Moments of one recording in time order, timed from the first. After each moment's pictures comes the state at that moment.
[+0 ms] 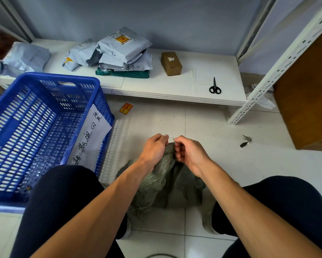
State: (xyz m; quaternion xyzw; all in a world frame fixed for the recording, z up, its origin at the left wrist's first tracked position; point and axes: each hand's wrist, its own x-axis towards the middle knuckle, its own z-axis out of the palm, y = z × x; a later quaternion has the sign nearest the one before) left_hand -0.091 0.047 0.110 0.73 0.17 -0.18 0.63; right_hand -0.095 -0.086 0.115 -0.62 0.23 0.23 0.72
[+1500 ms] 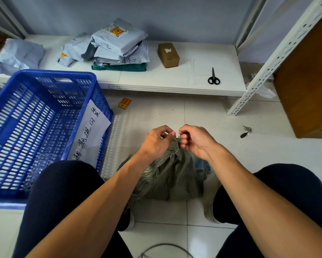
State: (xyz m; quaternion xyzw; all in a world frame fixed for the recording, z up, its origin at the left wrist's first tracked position) left_hand -0.088 0.045 0.102 0.83 0.04 -0.15 0.54; right_hand -0.079 -0.105 0.124 -0.59 0.26 0.24 0.72
